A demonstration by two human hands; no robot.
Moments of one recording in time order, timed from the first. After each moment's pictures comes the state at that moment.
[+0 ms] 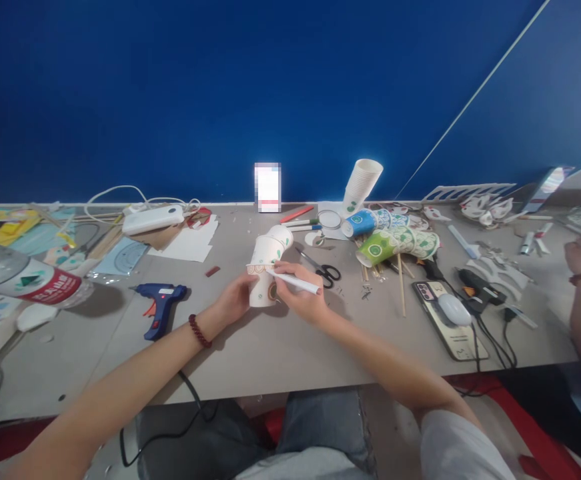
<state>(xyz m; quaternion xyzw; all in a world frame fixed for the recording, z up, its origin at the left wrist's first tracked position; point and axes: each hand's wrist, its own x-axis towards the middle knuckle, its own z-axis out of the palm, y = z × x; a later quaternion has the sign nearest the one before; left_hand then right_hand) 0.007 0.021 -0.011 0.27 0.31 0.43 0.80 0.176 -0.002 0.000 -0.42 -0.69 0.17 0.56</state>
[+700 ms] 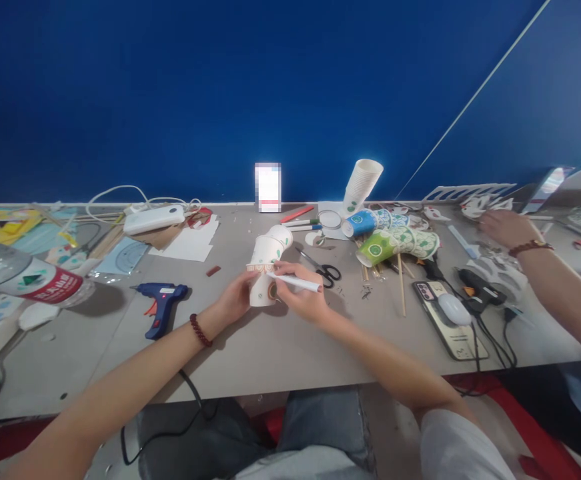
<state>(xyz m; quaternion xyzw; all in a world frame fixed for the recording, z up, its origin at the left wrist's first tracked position) 0.009 0.022 -0.013 0.24 0.32 0.44 0.81 0.179 -0.001 -0.003 -0.42 -0.69 0.20 0.56</state>
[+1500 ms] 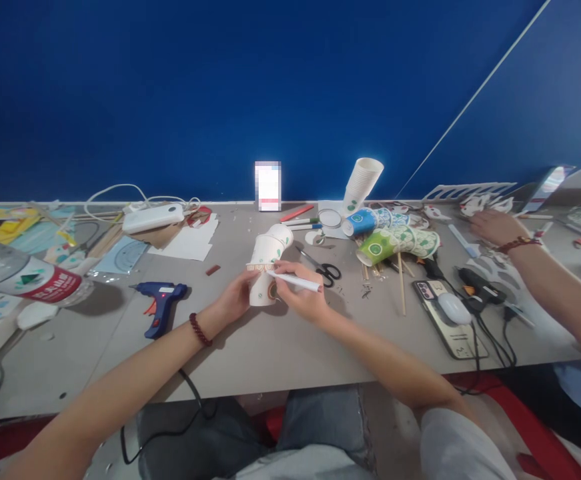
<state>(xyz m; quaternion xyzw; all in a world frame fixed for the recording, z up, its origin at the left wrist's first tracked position) 0.009 0.023 -0.015 0.25 0.32 0.44 0.80 0.179 -0.002 -0.001 -0.41 -0.69 0.20 0.56</state>
